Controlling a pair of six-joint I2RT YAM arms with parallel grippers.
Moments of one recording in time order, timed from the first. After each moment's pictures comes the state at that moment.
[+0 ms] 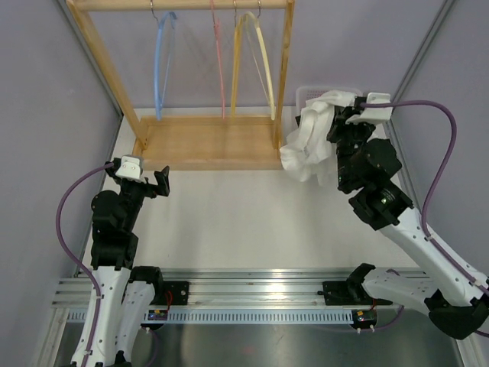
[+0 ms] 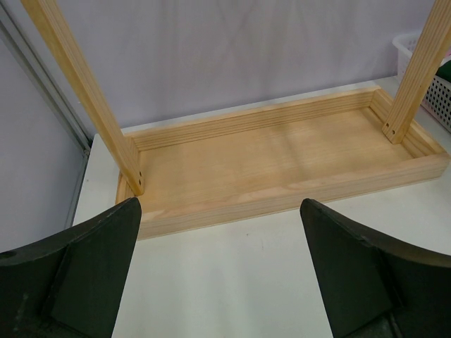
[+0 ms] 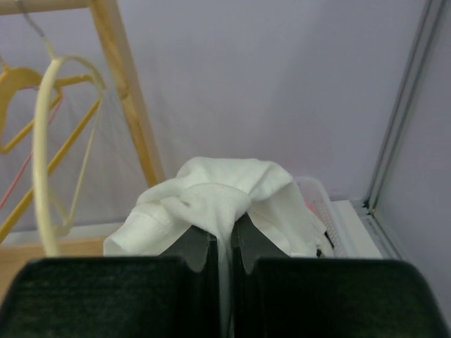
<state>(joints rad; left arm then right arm) -0.02 0.51 0.62 -0.08 0.15 0.10 0.74 1.00 1.20 0.11 0.77 -0.13</state>
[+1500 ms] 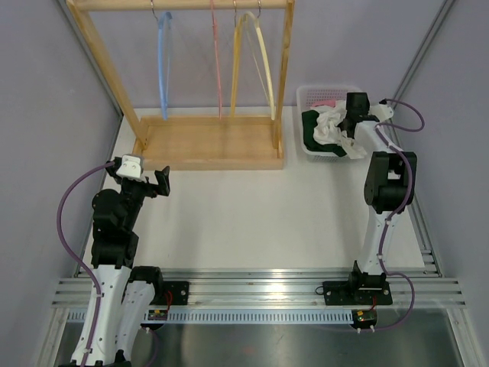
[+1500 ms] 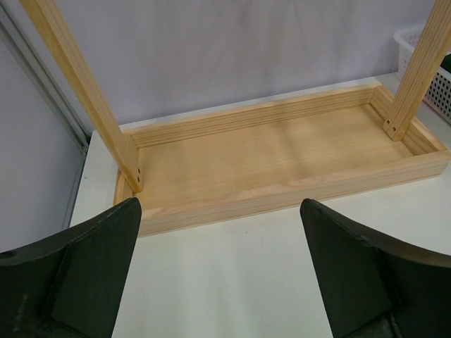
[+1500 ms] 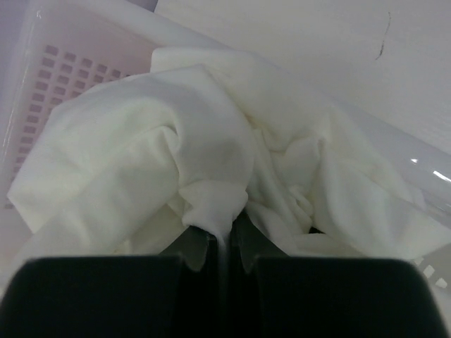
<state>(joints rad) -0.02 0.52 0.62 -0.08 0.15 0.10 -0.01 2.16 1.76 -0.34 0.49 1.02</state>
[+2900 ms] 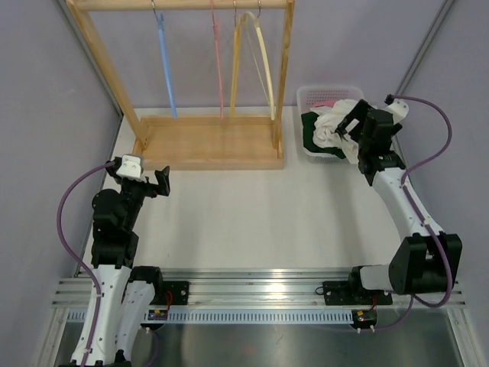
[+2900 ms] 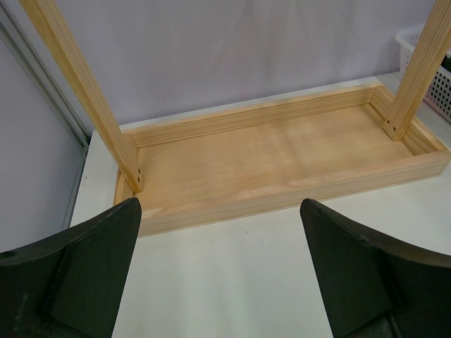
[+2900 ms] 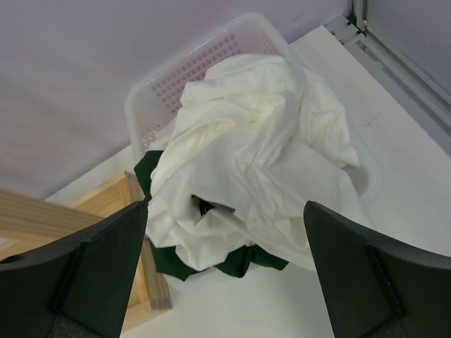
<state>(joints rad) -0.02 0.52 0.62 -0.08 0.15 0.10 0.06 1.39 1.16 -0.07 0.35 0.51</state>
